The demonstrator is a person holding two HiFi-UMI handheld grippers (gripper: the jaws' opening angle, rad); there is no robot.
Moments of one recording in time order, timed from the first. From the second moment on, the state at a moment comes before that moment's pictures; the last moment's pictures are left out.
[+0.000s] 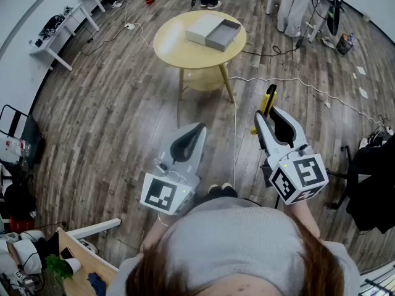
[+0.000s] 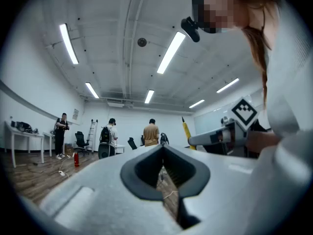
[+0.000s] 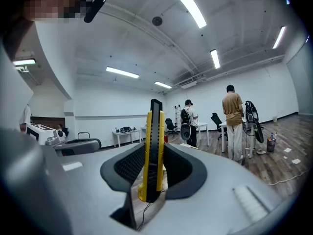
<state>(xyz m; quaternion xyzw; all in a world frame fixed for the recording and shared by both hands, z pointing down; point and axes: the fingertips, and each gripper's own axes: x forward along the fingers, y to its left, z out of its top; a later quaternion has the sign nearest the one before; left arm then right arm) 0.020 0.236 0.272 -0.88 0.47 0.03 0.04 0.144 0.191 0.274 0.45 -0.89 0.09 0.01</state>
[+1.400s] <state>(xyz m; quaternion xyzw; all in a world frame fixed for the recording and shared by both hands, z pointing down) 0.035 0.239 0.279 -0.88 0.48 0.04 0.03 0.145 0.197 0.277 0.43 -0.90 0.08 0.02</state>
